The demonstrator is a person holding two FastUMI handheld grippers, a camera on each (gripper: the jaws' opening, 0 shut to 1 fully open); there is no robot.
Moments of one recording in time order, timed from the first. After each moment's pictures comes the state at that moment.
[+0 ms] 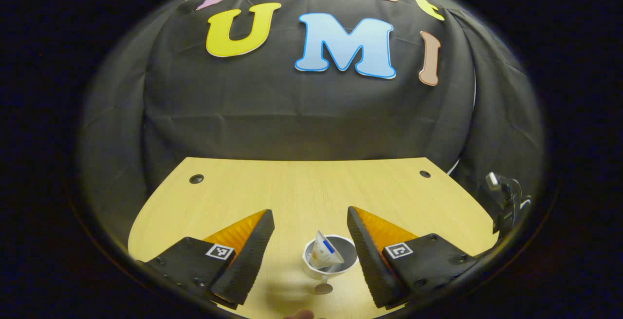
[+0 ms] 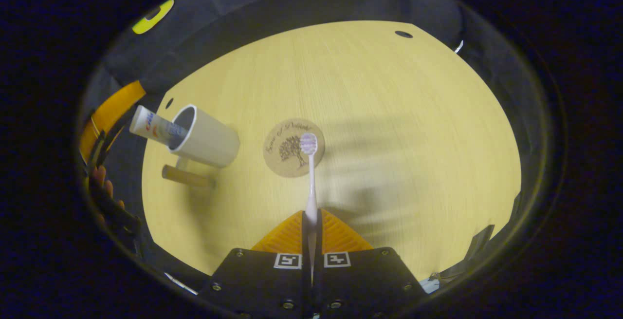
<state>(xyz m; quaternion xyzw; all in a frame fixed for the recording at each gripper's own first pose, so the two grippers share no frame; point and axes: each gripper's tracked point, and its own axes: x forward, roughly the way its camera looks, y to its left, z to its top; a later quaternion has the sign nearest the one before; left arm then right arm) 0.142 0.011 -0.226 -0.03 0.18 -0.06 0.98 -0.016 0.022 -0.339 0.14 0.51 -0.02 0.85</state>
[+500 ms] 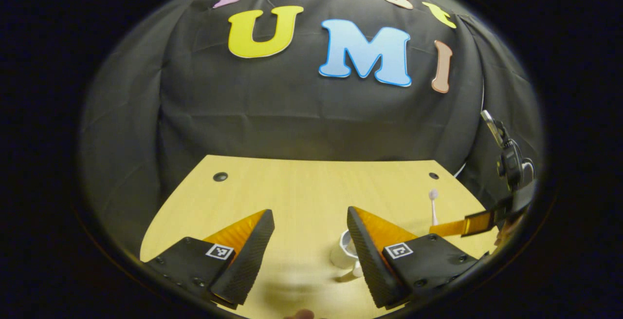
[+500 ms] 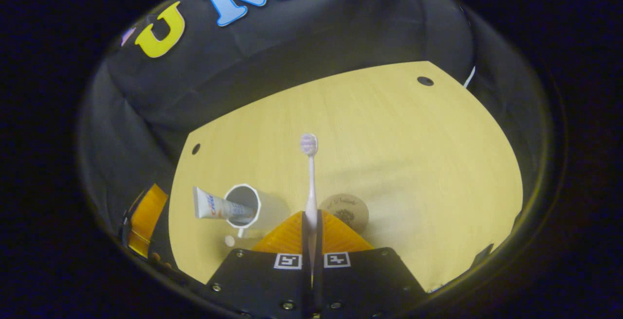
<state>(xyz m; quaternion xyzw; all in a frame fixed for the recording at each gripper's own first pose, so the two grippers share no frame) 0.104 0.088 -0.210 -0.04 0.19 -0.03 0.98 0.074 0.061 -0.258 0.17 0.41 -0.01 0.90</state>
